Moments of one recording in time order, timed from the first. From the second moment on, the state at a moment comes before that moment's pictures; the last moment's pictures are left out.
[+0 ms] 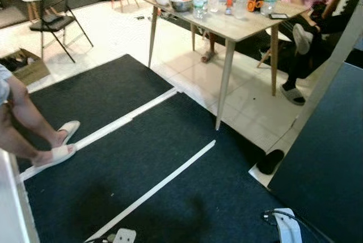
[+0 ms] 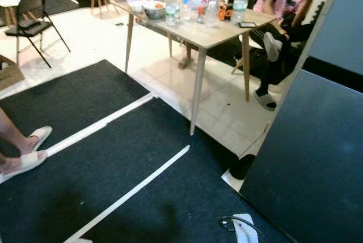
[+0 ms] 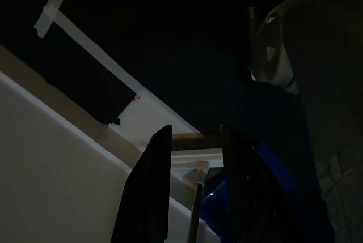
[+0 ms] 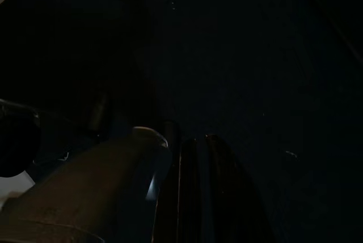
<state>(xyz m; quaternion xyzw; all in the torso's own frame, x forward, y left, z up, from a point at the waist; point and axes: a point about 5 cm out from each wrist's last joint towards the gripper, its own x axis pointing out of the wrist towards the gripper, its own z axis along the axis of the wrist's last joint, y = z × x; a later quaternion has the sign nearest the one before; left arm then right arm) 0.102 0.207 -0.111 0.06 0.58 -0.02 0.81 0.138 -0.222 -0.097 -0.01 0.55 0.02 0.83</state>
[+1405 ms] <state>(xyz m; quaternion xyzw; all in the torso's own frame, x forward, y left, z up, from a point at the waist) 0.101 0.215 -0.110 0.07 0.58 -0.02 0.81 0.130 -0.217 -0.101 -0.02 0.57 0.03 0.82</state>
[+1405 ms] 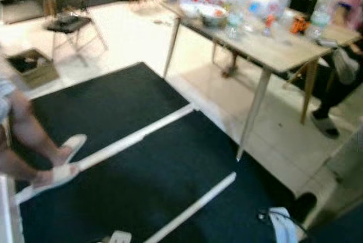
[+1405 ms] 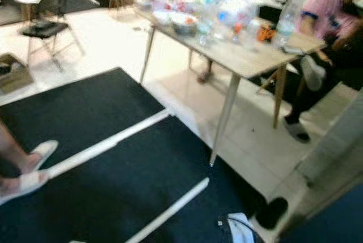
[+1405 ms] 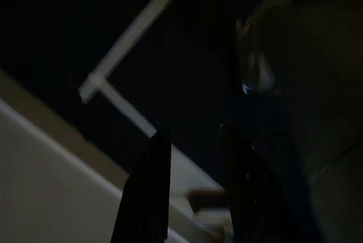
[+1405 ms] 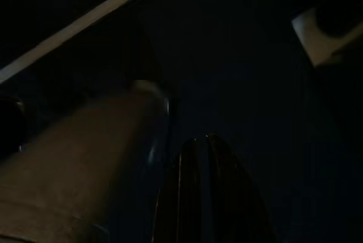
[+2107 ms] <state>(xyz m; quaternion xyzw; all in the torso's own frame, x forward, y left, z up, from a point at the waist) 0.109 0.212 -0.108 0.07 0.57 -0.03 0.81 0.129 -0.222 -0.101 -0.03 0.58 0.02 0.82</state>
